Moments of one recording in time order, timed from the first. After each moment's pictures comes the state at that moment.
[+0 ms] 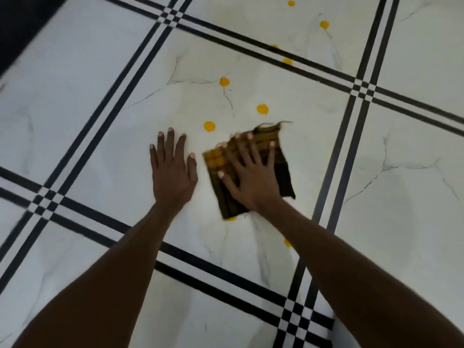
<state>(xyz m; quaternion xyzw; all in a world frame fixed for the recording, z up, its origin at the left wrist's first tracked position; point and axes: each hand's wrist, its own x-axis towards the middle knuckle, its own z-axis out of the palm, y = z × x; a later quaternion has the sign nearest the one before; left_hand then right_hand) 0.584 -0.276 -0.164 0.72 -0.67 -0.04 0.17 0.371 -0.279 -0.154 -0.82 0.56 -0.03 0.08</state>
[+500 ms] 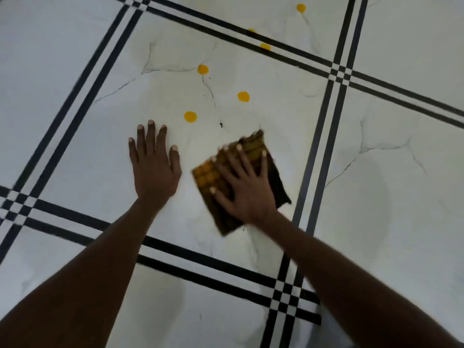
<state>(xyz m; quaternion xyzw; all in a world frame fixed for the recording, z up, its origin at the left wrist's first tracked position) 0.581 -0.279 -0.155 0.72 -0.67 -0.02 0.17 0.348 -0.236 -0.142 -0.81 0.57 -0.03 0.10</state>
